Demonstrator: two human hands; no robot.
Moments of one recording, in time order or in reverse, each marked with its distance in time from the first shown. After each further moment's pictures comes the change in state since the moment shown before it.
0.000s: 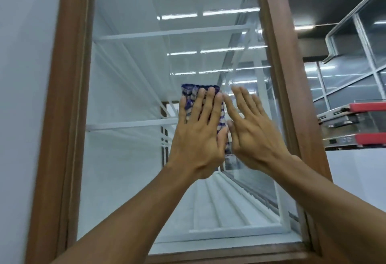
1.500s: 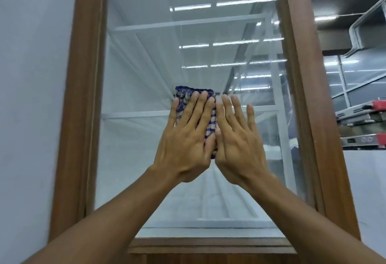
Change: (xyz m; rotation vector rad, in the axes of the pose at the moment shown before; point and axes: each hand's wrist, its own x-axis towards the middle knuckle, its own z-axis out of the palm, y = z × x) left_hand -0.041 -0.036 -0.007 0.042 0.039 0.026; right_hand -0.020 -0.063 0.032 0.151 0.134 0.056
